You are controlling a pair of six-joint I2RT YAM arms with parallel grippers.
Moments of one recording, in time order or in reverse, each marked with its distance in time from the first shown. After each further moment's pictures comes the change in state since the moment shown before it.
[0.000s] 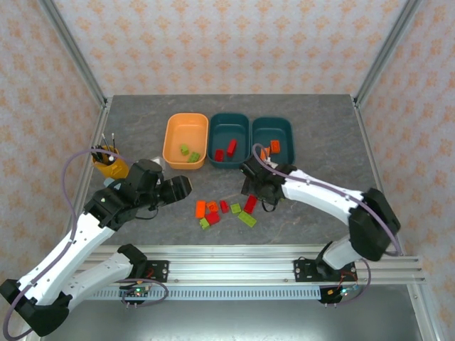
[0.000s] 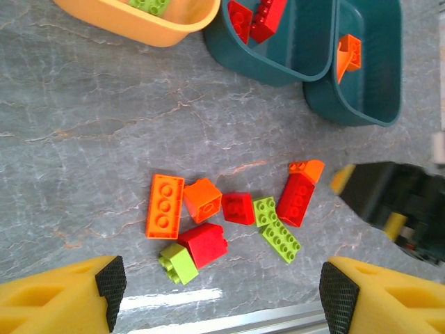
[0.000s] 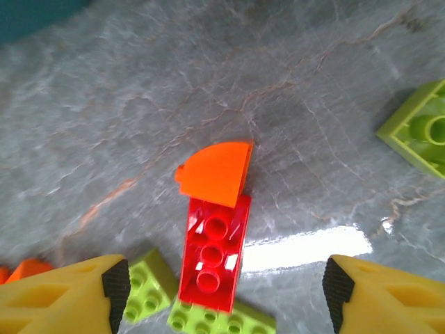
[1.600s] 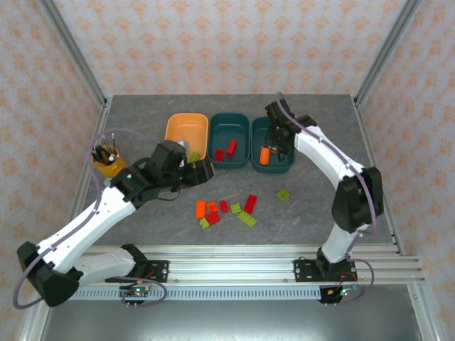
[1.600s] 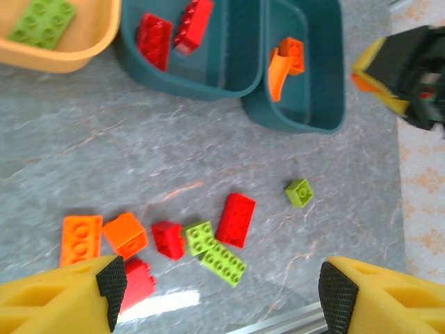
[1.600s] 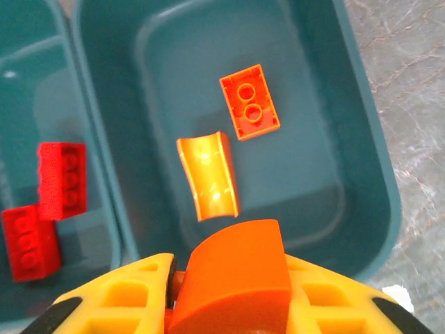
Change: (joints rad) left arm -0.082 0.306 0.192 0.157 0.016 -0.017; right arm -0.390 0.248 0.493 -0.108 -0.033 -0.388
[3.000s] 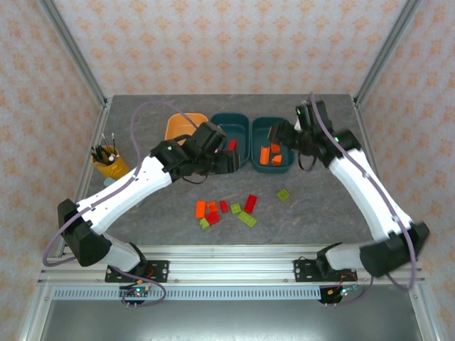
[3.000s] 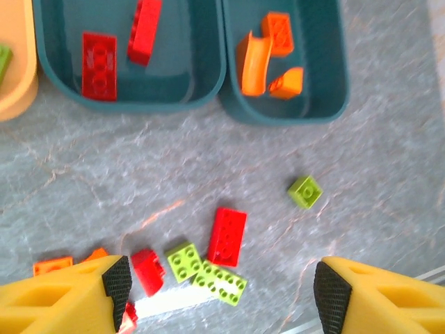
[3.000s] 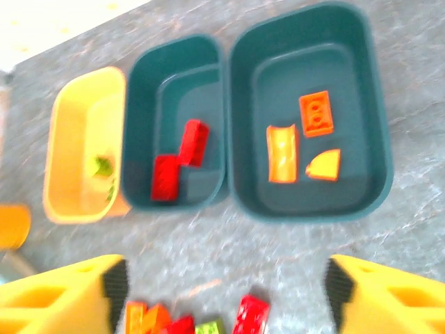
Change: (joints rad) left arm -0.122 0.344 0.316 -0.140 -0.083 0.108; right arm -0.001 -0.532 -0.174 -0.006 -0.185 -0.085
